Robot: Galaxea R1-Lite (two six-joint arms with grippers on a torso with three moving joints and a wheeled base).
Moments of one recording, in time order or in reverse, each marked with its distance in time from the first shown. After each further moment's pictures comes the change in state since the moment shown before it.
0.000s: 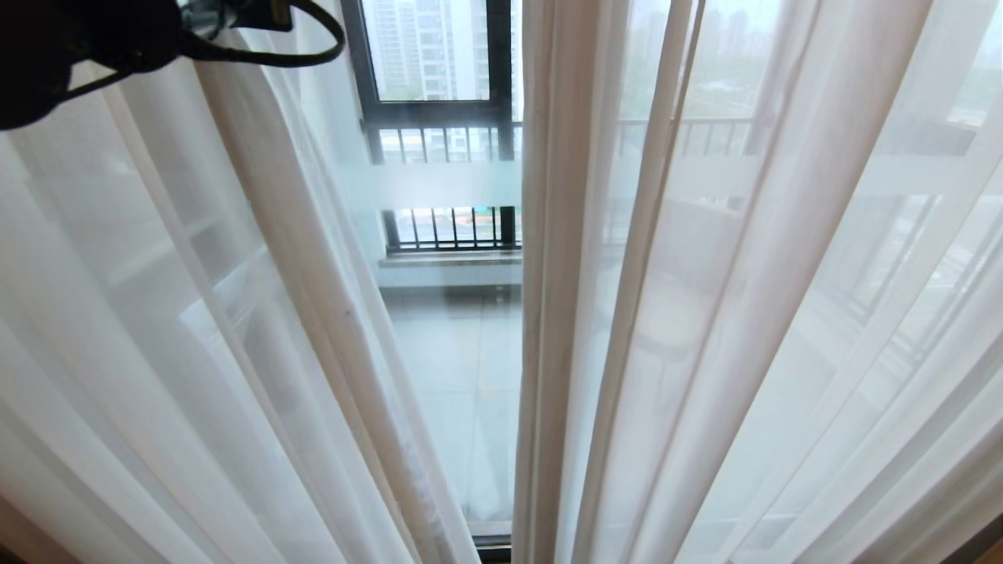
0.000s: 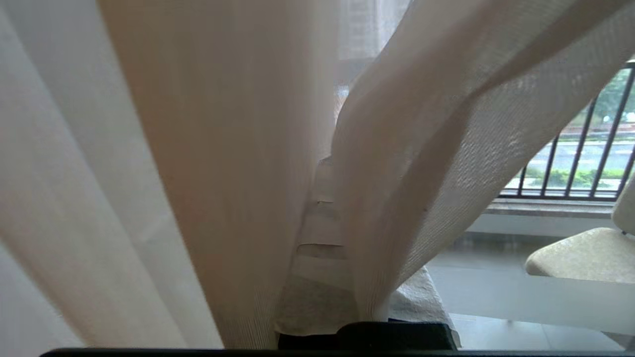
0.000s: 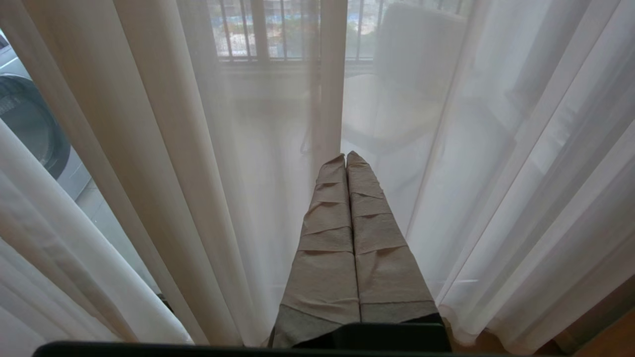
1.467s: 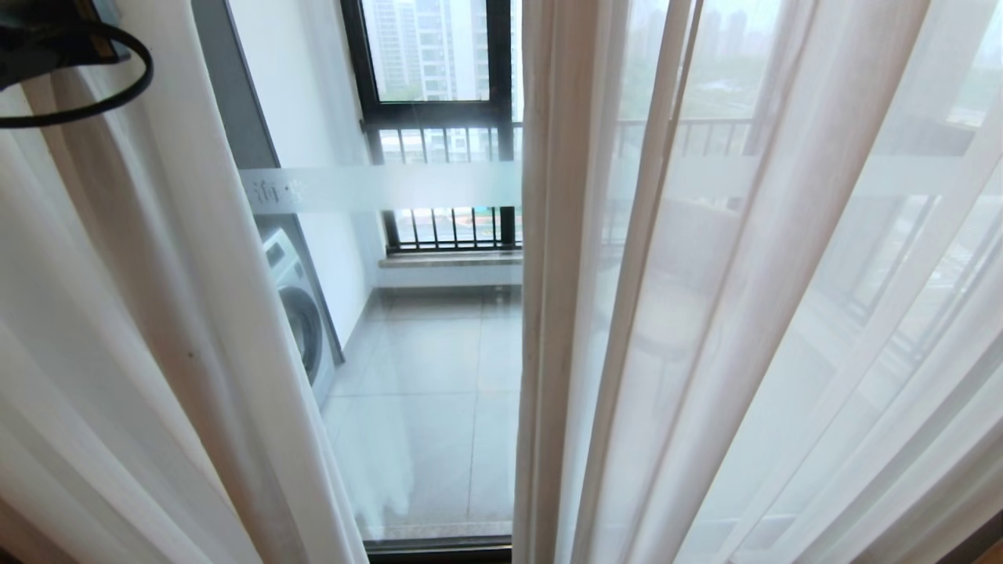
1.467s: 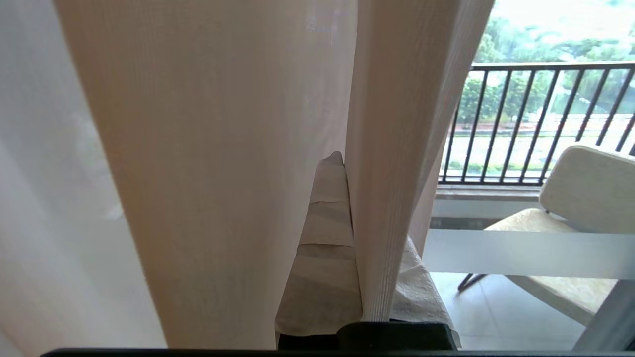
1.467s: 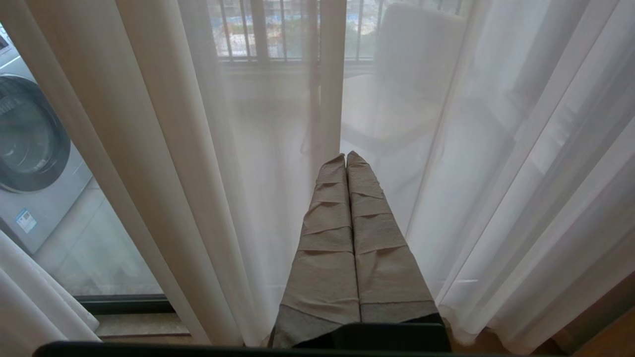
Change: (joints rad) left arm 0.436 -0.196 0.273 0.009 -0.570 -0.231; right arm 0.000 0.000 0.000 0.000 0.000 0.000
